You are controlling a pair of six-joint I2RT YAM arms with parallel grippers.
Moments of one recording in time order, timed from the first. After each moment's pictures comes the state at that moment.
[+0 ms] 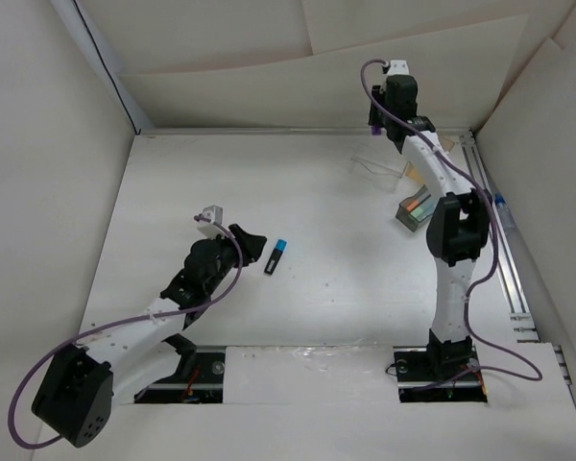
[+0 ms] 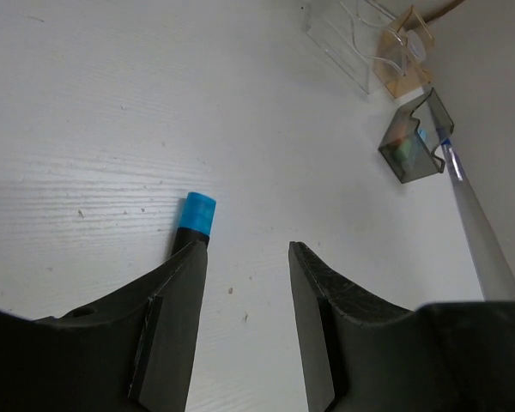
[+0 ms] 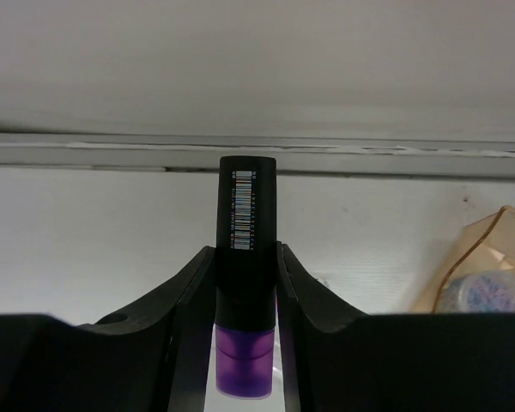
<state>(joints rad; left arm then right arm) -0.55 0.90 0.30 0.35 -0.09 -0.73 0.21 2.16 2.08 -0.28 0.15 0.10</state>
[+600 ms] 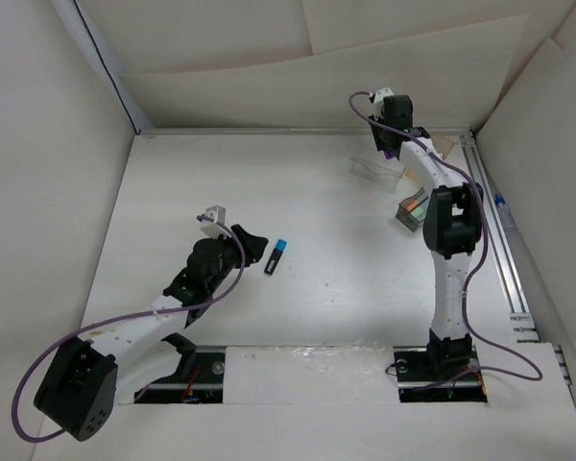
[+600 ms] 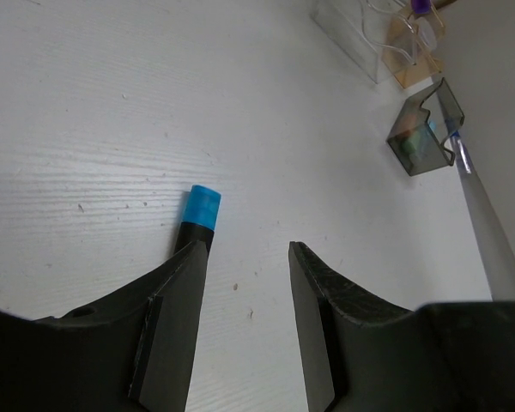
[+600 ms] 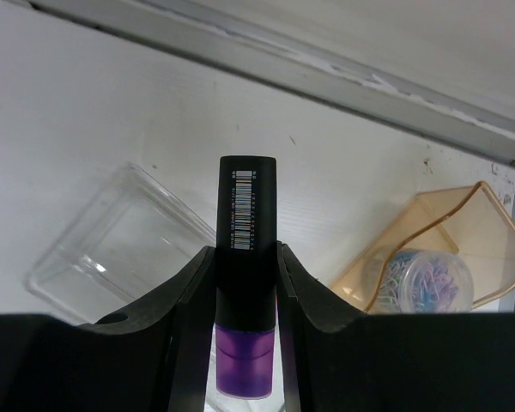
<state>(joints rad) -0.55 0.94 0.30 0.37 -0.07 -0.73 0.17 2.29 2.07 -0.37 0.17 -0.26</state>
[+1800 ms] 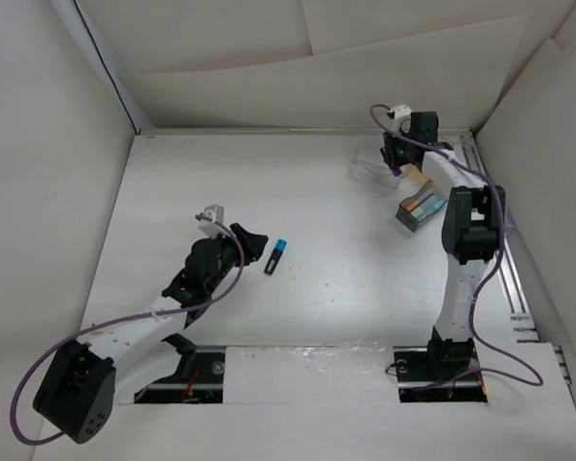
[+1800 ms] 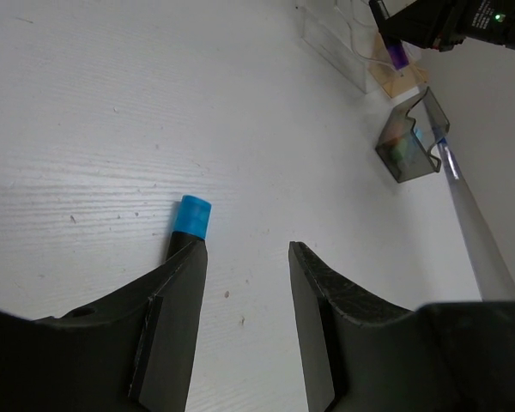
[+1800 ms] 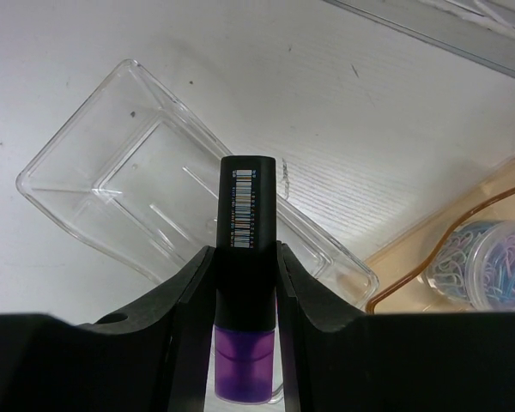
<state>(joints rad) -0.55 0.93 0.30 0.39 -0.07 -0.73 0.04 2.17 1.77 -0.27 -0.20 -0.24</state>
